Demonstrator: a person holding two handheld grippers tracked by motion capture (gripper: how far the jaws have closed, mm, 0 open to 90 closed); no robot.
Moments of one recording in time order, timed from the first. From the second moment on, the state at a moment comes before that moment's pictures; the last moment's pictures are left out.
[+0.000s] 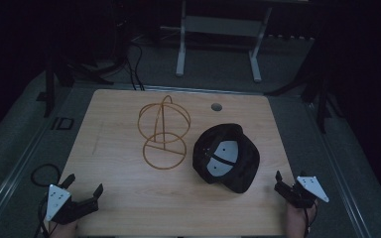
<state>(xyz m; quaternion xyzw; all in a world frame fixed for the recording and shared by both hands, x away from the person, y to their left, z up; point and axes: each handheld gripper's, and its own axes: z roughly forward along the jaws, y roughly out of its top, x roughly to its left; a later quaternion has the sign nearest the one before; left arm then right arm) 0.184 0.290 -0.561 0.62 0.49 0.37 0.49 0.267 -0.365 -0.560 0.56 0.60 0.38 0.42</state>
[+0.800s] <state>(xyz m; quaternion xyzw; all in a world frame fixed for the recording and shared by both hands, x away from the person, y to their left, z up) 0.178 0.275 -0.552 0.62 0.50 0.35 0.48 0.277 -0.357 -0.503 0.46 0.67 0.47 0.35</state>
